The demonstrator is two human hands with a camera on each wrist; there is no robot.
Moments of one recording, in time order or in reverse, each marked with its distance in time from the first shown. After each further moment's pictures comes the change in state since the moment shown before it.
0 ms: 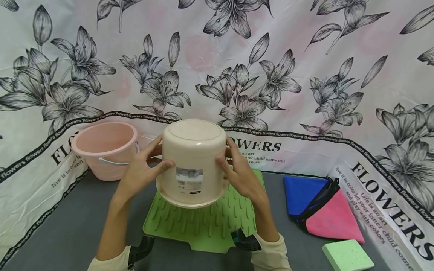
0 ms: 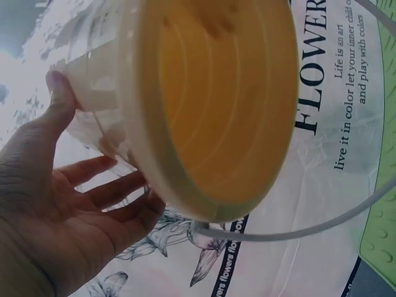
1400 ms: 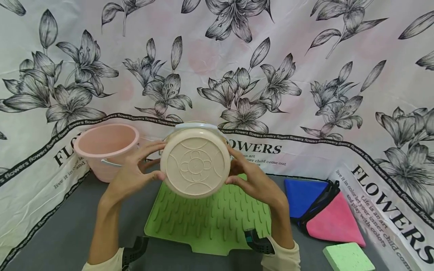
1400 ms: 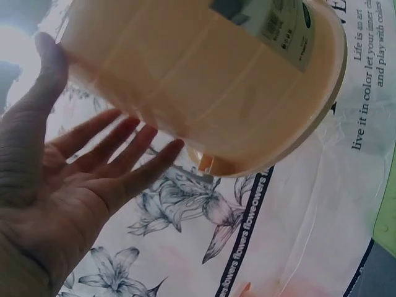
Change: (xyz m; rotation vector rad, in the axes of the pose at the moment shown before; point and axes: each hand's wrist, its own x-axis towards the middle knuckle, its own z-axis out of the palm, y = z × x) left_hand -0.008 -0.005 -0.020 -0.180 -0.109 0.143; right_hand -0.019 -0.003 -0.033 -0.155 -0.216 -0.230
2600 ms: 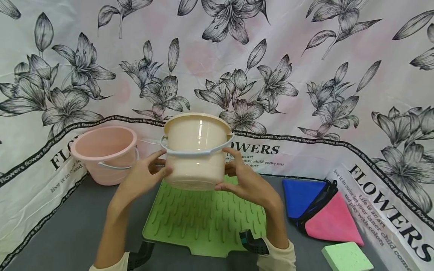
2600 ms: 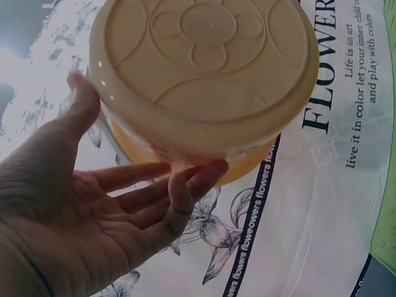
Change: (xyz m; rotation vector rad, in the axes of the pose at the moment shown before) left_hand 0.008 0.012 0.019 0.241 -0.036 -0.379; right_hand 0.006 -0.005 0.008 -0.033 -0.015 0.233
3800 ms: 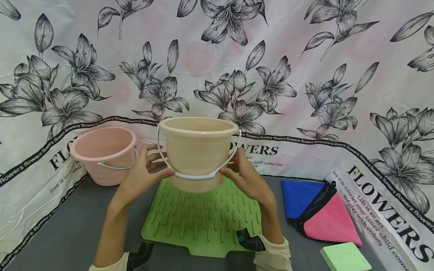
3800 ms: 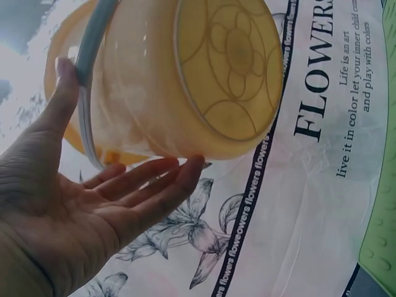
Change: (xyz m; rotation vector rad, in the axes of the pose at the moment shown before) left_hand 0.002 0.001 0.004 -0.273 0.023 0.034; right_hand 0.009 0.017 0.001 0.189 0.133 -0.036
